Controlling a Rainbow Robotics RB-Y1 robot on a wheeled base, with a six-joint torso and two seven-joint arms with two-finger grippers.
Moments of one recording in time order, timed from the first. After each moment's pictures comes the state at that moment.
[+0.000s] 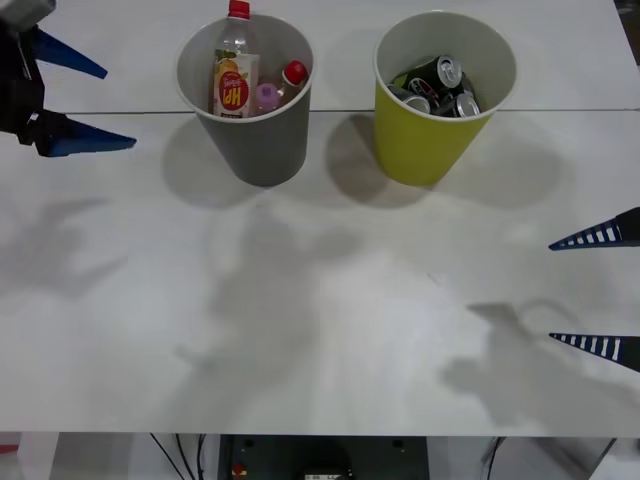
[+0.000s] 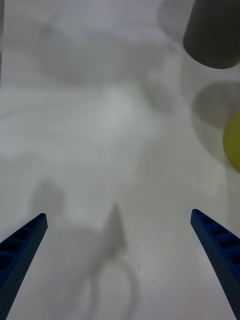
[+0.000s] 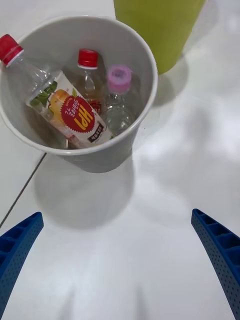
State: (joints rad) right arm 0.26 -1.13 -0.26 -2.01 1.31 -1.13 -0.09; left arm -0.64 0.94 0.16 -1.70 -1.73 -1.57 0.77
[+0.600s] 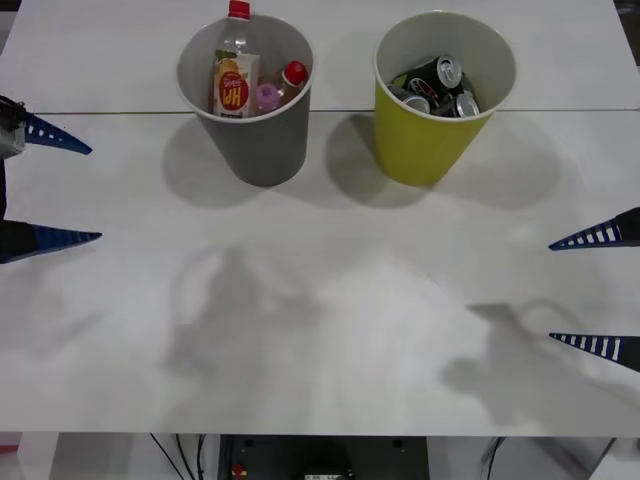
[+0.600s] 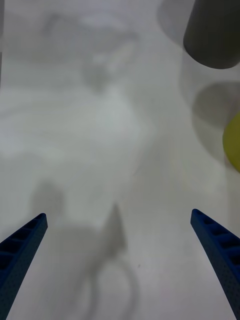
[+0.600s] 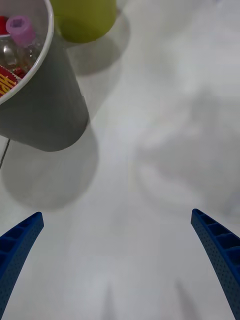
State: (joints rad) right arm 0.26 -1.13 -0.26 -2.01 1.31 -1.13 -0.09; left arm -0.27 0.94 0.34 -1.89 -1.63 -1.57 0.42
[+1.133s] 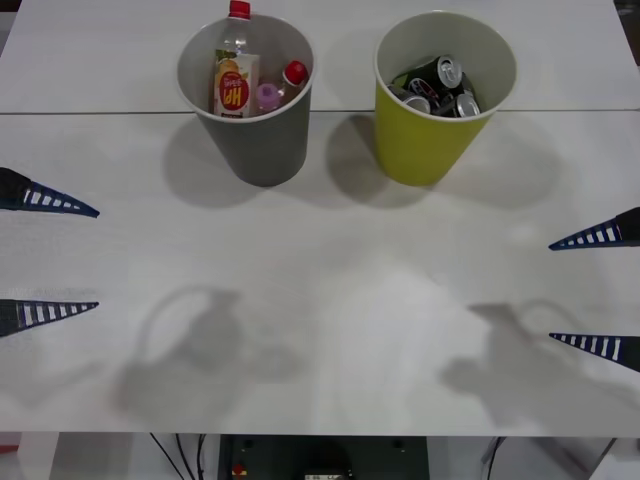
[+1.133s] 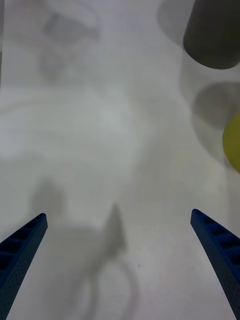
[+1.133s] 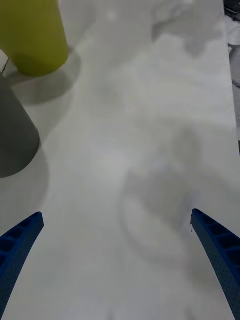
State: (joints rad) right arm 0.26 -1.13 -0.26 -2.01 1.31 -1.13 -0.09; left arm 0.00 0.90 0.42 -1.89 -1.40 -1.54 0.17
